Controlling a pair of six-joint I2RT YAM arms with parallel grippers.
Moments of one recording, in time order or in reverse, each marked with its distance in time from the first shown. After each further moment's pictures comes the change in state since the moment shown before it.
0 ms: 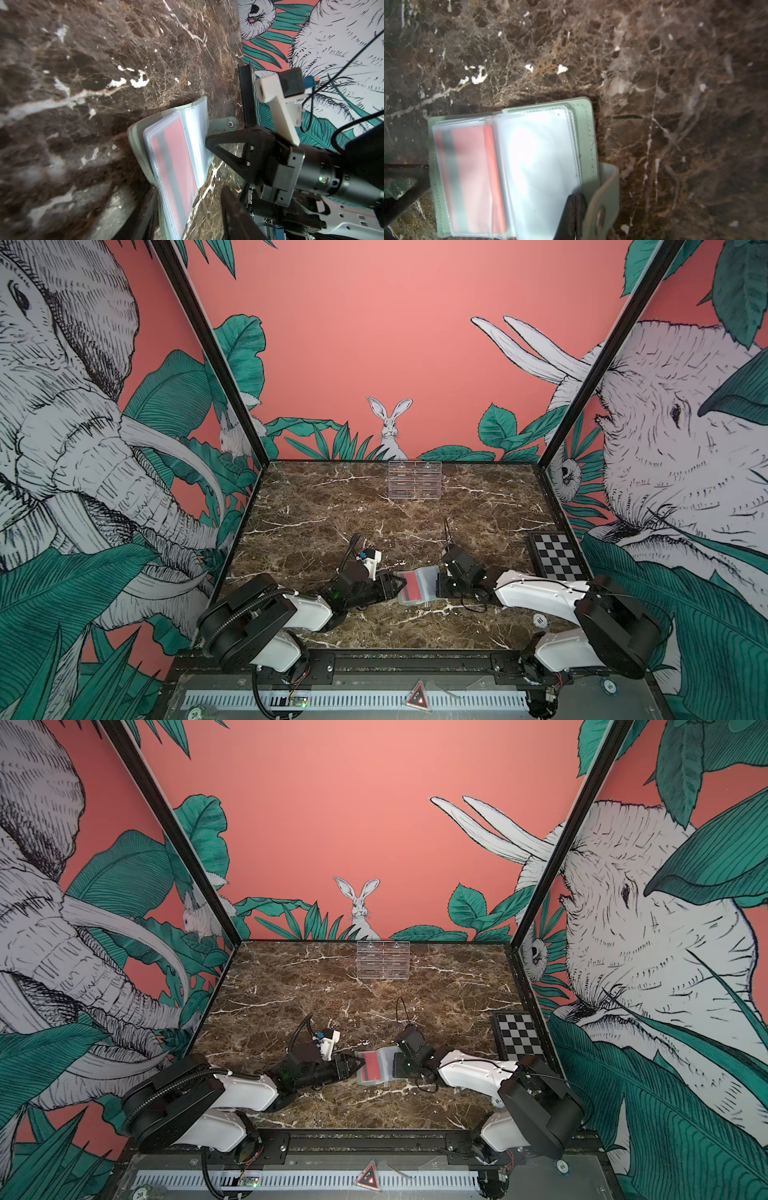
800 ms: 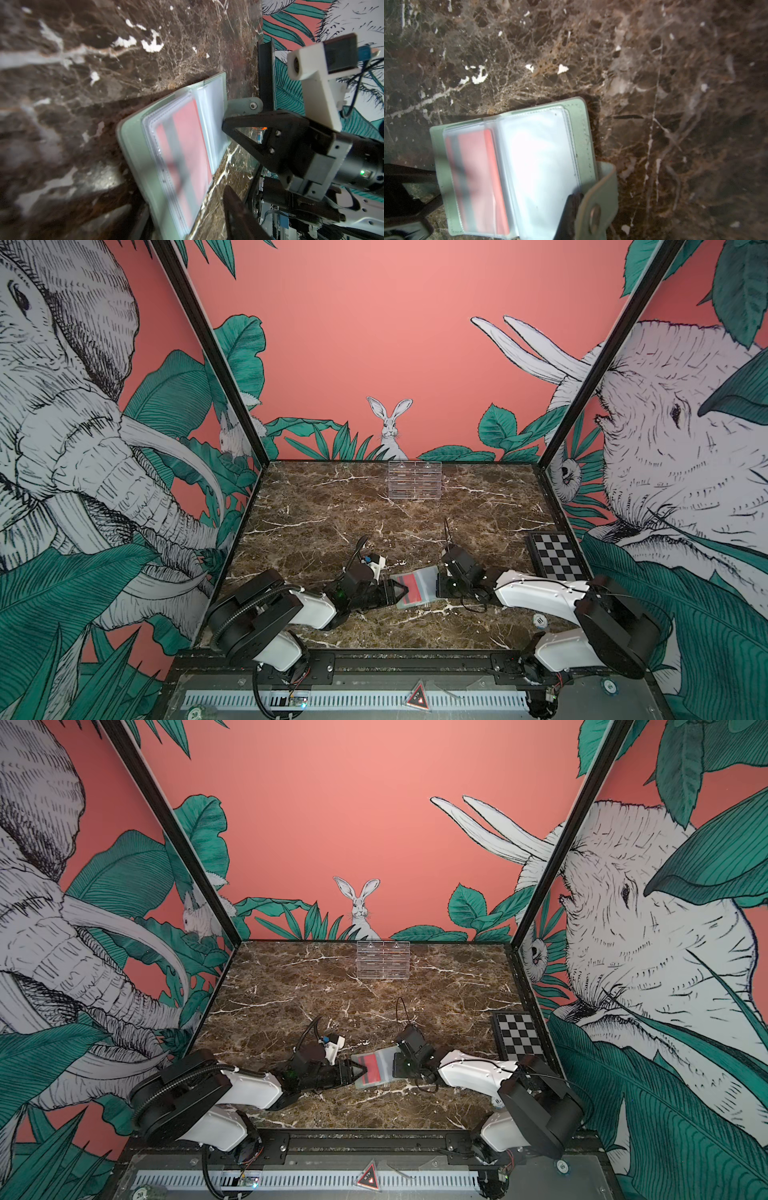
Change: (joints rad) left arm -0.018 0.065 0.023 -0.039 0.043 0.011; right arm 0.000 0.000 0.000 0.000 -0.001 0.000
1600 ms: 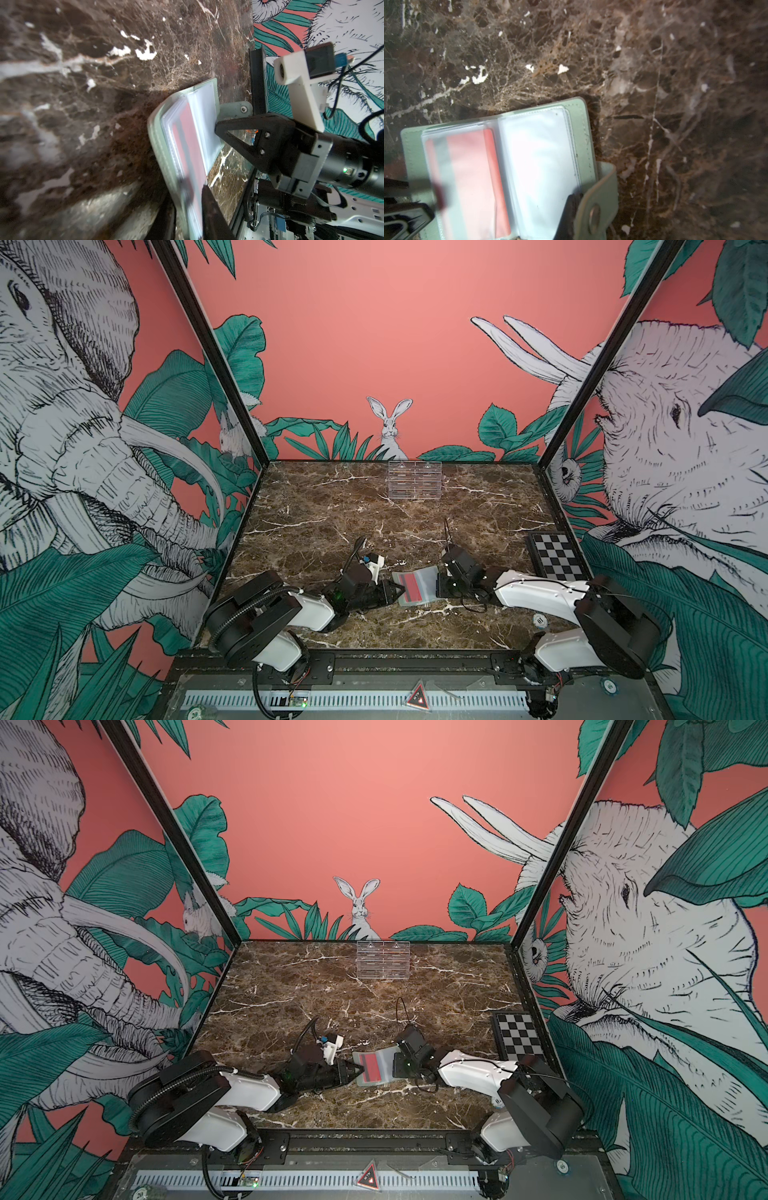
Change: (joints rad) left arm -0.002 -0.030 -0.020 0.030 -0.018 -0.010; right arm 0.000 0.000 0.000 0.000 -0.003 0.000
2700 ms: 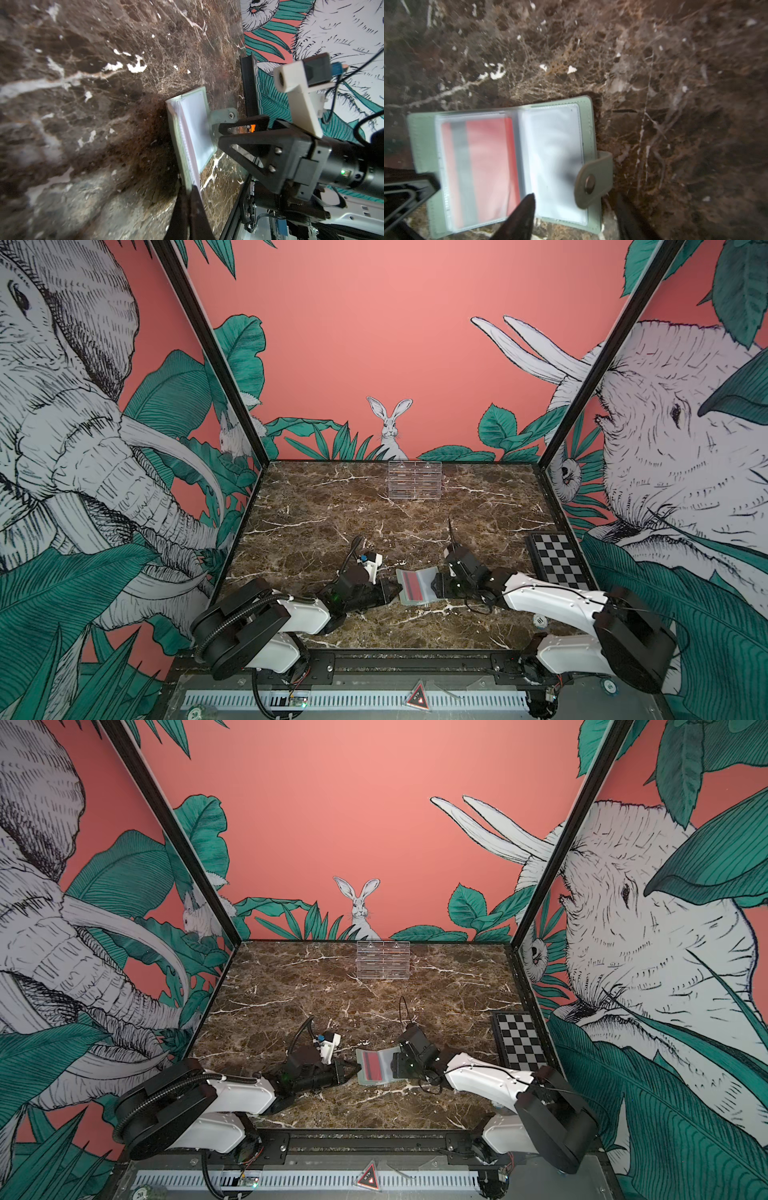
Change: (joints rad) left arm -0.005 -0.086 -0.016 -0.027 -0.030 0.016; right arm 0.000 -0.145 -0.004 -0.093 0.021 -0.028
